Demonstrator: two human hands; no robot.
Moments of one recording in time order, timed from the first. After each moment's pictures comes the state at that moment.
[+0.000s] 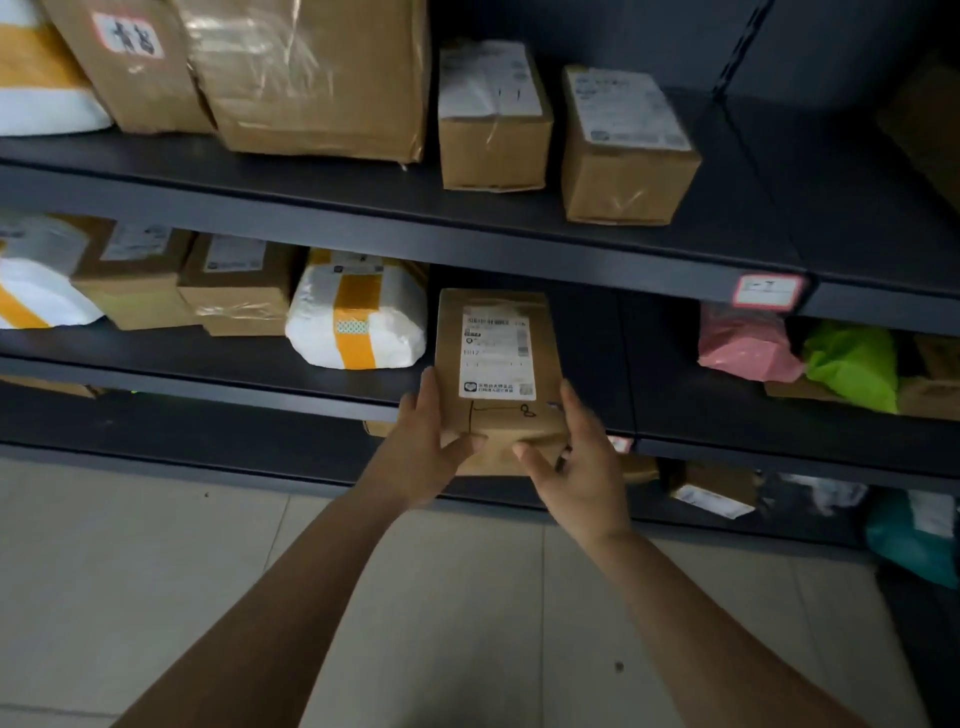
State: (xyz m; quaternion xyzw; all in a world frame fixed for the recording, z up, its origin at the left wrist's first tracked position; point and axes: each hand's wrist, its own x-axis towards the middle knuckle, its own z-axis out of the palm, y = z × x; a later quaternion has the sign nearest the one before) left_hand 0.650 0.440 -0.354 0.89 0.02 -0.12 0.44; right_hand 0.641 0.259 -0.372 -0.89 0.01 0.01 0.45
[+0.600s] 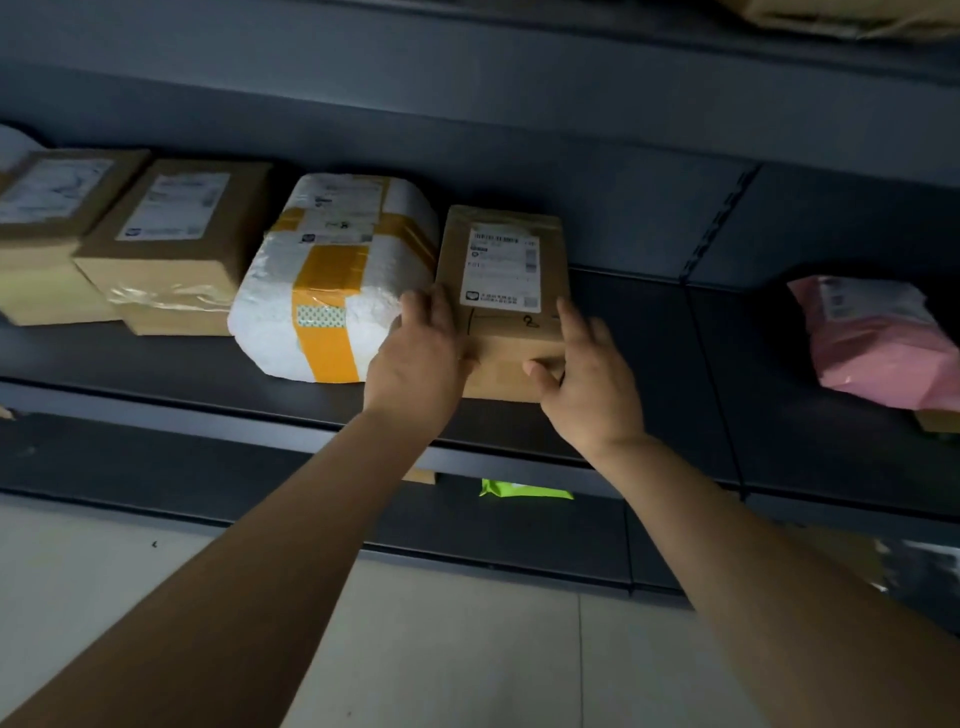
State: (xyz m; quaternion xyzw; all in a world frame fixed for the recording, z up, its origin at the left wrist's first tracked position) left_hand 0.790 0.449 -0.444 0.99 0.03 0.06 0.12; right_hand 0.799 0.286 -0.454 -0.97 -0.08 -0.07 0.22
